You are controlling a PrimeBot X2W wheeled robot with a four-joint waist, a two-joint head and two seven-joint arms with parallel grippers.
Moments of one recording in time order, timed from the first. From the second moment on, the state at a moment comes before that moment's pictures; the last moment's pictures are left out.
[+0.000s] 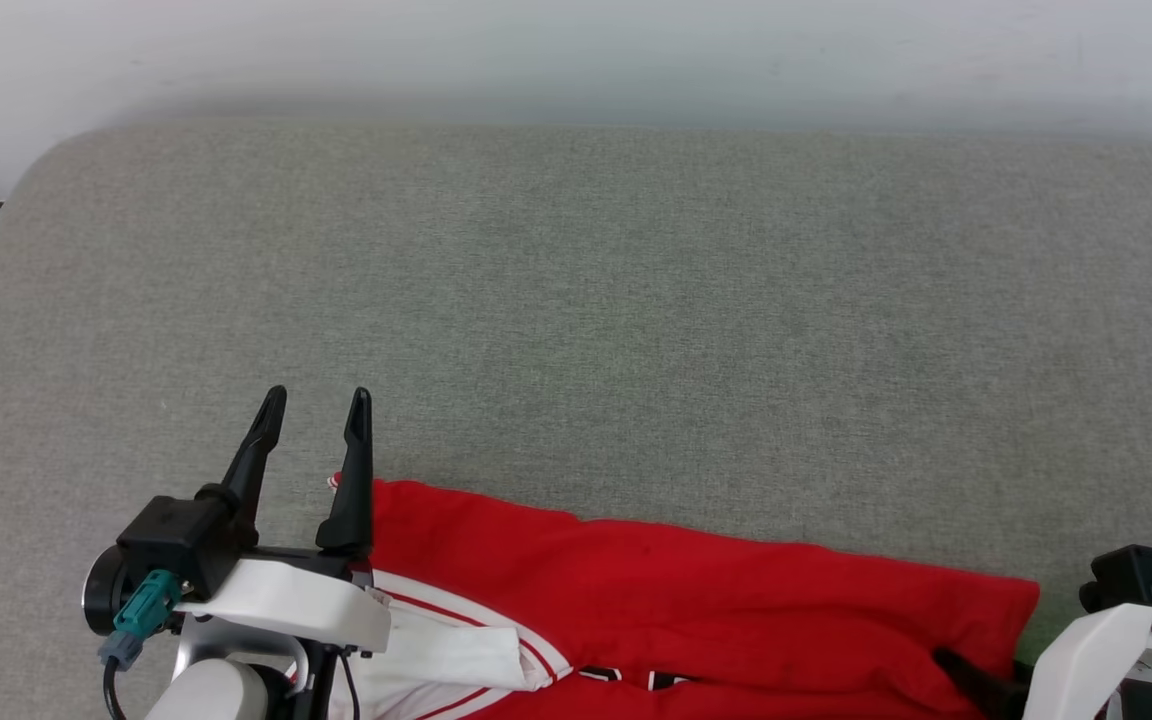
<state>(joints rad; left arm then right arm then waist) -0.14 0.40 -0.38 -0.05 -0.55 0.23 -0.26 0.07 -0.17 -0.10 0.05 0.53 0.13 0.83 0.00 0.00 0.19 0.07</state>
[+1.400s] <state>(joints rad) -0.07 0.39 -0.35 -0.05 -0.52 0.24 -0.26 -0.04 -0.05 -0.38 0.15 1.25 0.13 1.17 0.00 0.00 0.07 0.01</state>
